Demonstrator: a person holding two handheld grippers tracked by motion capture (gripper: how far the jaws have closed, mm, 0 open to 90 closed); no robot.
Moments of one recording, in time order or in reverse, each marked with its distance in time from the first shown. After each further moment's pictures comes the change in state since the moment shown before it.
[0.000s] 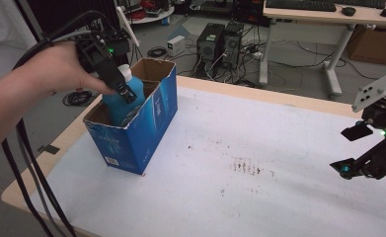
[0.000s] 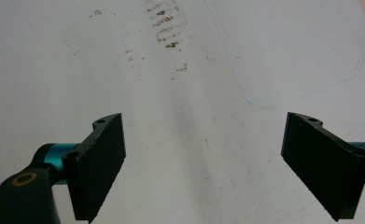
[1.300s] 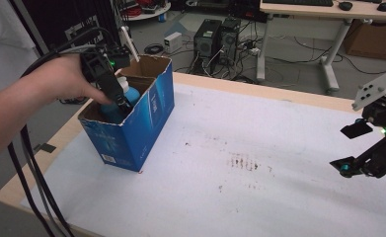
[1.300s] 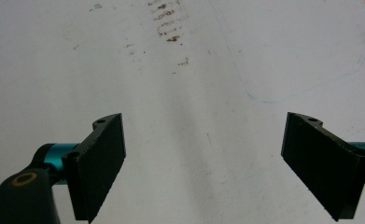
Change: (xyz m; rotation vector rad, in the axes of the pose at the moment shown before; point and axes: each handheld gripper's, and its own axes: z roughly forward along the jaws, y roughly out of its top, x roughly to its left) left arm 0.007 -0.004 0.033 0.087 -0.024 0.045; right arm 0.002 -0.007 0.000 0.001 -0.003 0.001
